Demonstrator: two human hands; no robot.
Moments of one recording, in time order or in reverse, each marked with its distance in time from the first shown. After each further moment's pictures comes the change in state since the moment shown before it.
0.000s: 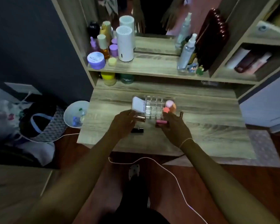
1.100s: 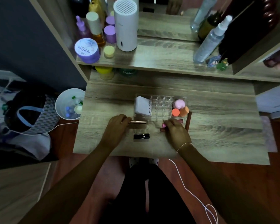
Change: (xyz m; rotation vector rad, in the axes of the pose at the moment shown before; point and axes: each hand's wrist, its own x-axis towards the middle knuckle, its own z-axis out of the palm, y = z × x) left_hand 0.021 -0.076 0.037 0.072 -0.088 0.026; right_hand 0.057 0.023 0.062 -0.164 -0.153 0.119
